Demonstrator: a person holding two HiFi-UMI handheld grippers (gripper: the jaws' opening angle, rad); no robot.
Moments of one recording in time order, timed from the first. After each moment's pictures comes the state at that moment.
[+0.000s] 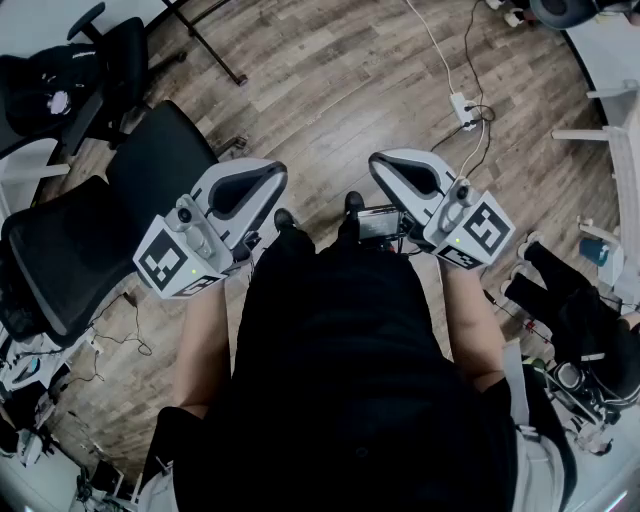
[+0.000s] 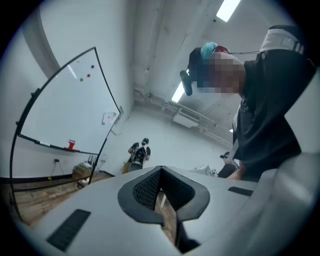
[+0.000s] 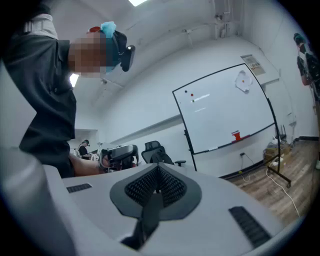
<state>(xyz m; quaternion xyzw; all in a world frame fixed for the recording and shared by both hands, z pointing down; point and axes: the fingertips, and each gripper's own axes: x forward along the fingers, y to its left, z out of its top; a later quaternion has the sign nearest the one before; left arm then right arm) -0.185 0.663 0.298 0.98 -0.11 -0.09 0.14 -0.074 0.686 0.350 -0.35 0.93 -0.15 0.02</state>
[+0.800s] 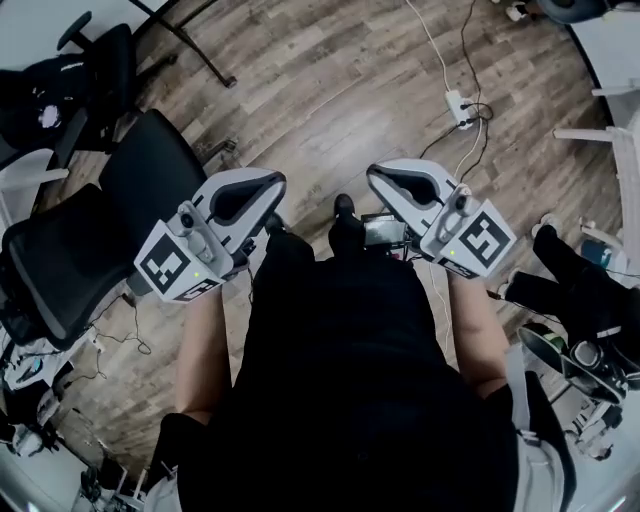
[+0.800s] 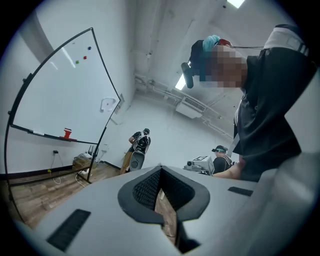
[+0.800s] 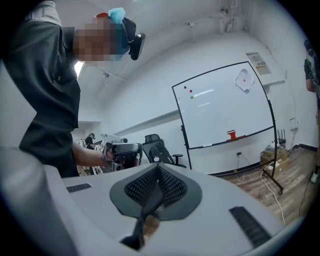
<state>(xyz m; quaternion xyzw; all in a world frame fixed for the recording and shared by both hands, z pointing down) -0.109 0.648 0.328 0.98 -0.10 -0.04 0.16 -0.006 0.678 0.368 -0.33 0.94 -0.12 -0.03</state>
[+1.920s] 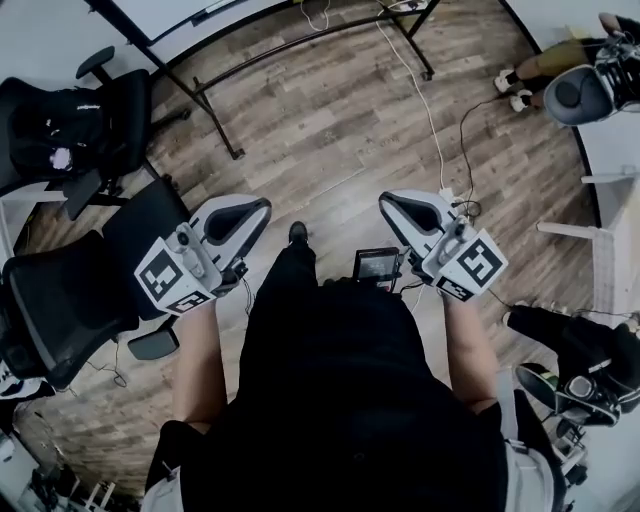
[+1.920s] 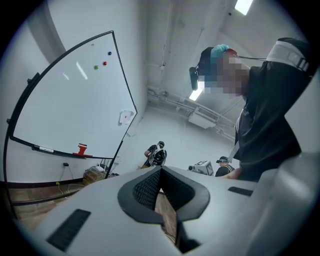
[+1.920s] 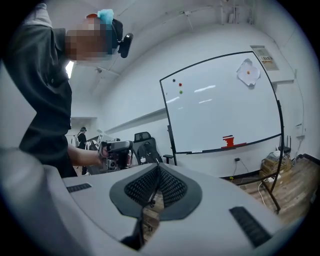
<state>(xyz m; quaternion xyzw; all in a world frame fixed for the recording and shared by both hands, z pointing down) -0.102 0.421 0.308 0.97 -0.16 -0.09 0.15 0.058 0.440 0.351 -0.32 0.94 -0.12 -0.06</state>
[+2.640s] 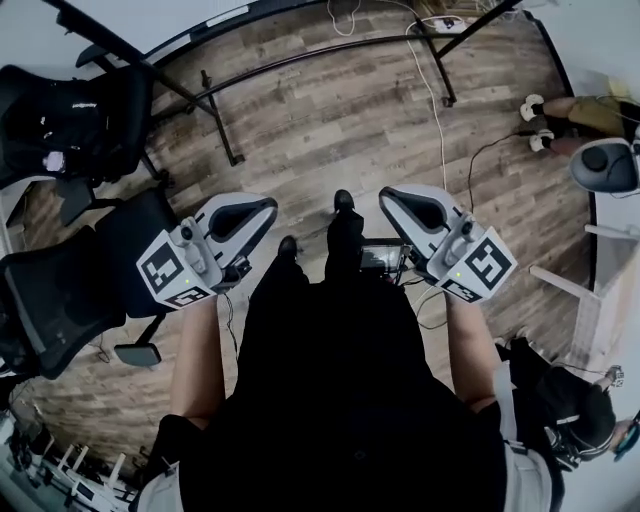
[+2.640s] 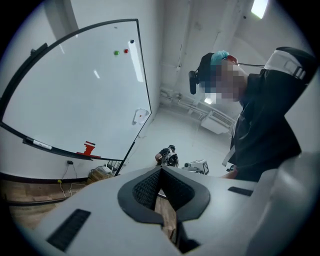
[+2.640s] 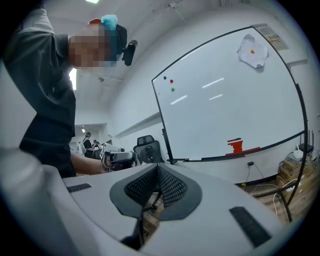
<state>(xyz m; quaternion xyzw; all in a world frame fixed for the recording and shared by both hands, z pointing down) -0.052 0.258 0.329 0.95 -0.20 -0.12 0.19 0.092 0.251 0.346 -0.23 0.96 -0.13 -0.05</state>
